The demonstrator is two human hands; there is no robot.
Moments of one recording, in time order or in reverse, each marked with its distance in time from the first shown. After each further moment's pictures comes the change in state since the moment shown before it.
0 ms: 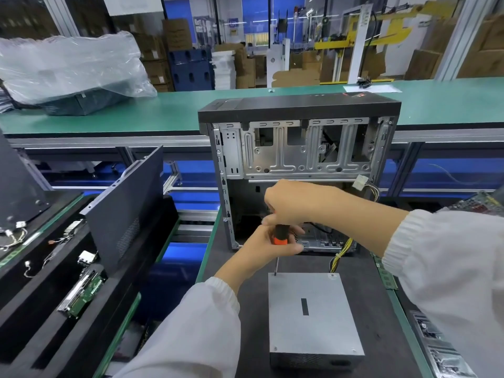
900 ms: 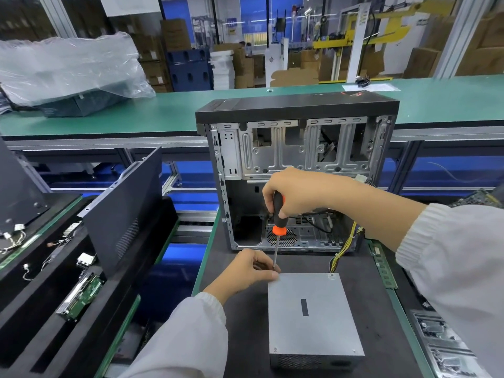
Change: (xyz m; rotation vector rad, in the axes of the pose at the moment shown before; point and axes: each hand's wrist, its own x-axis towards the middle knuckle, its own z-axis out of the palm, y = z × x) left_hand -0.021 -0.049 -0.020 0.395 0.045 -0.180; right_hand -0.001 0.025 -0.008 0.265 0.059 -0.078
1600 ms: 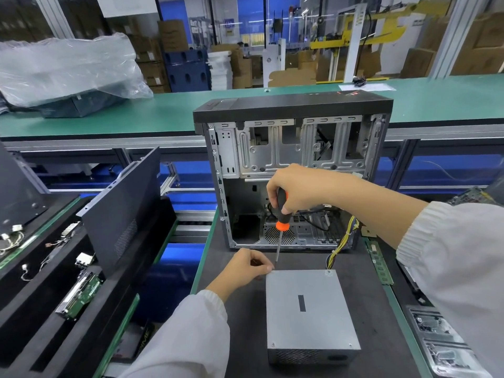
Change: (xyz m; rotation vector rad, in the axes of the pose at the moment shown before) left_hand 0.001 0.000 0.005 -0.058 0.037 -0.140; right_hand -0.009 0.002 -0.002 -0.030 0.032 0.045
